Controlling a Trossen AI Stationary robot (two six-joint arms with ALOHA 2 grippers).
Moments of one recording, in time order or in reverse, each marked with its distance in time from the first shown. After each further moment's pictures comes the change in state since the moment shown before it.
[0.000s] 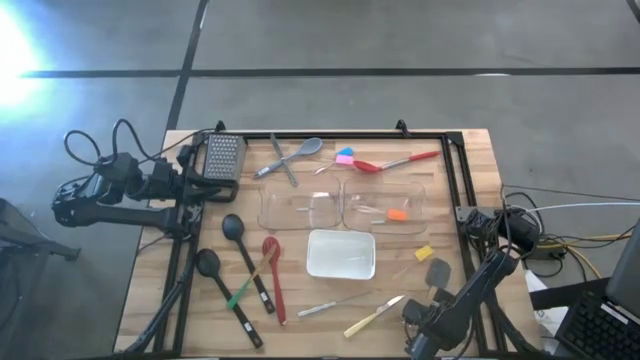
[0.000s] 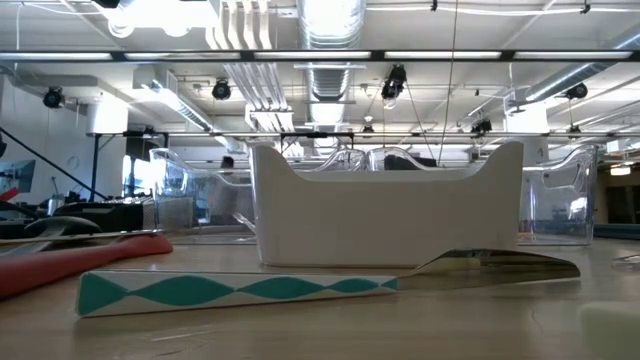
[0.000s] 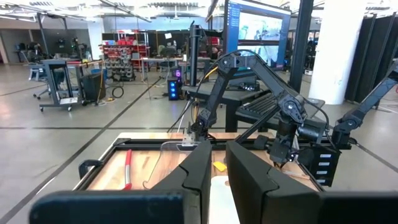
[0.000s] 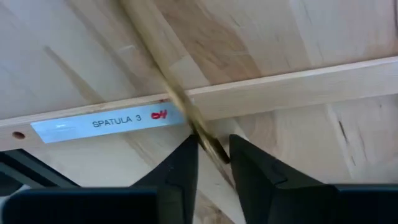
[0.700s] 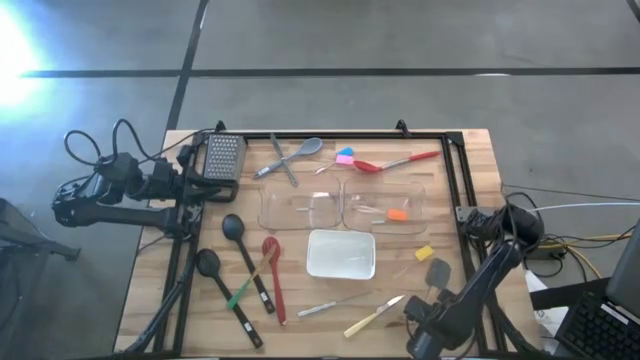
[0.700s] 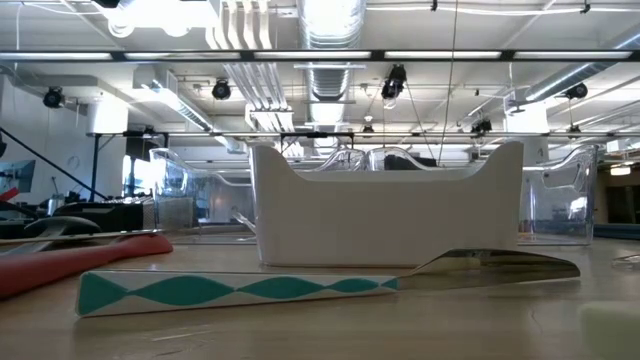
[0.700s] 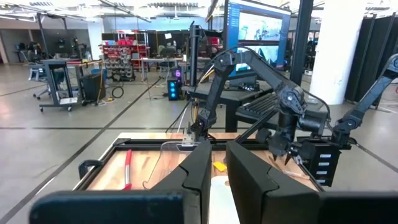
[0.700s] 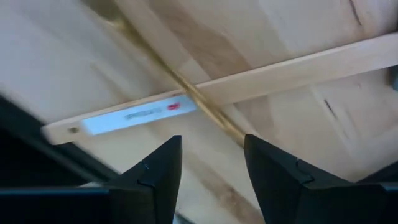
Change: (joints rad) left arm 0.000 0.000 0.000 0.000 0.000 0.000; right arm -0.015 -0.062 0.044 -0.058 0.030 0.111
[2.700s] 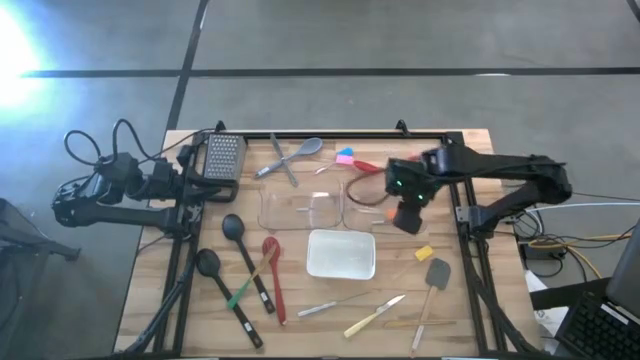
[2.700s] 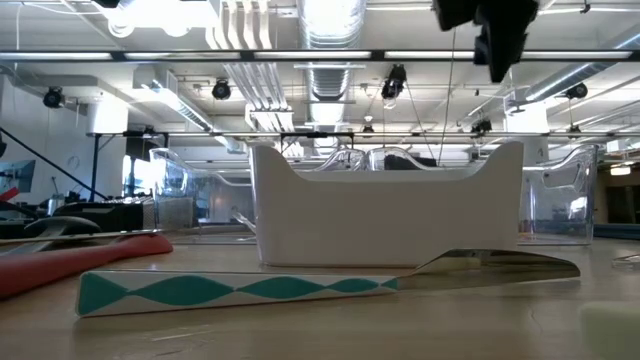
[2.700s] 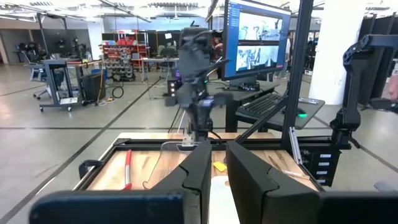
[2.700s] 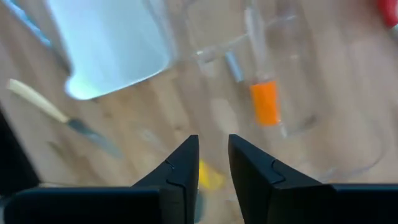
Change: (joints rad) left arm 0.000 0.000 0.000 0.000 0.000 0.000; right arm -0.986 -0.544 0.097 -0.373 0.059 -1.241
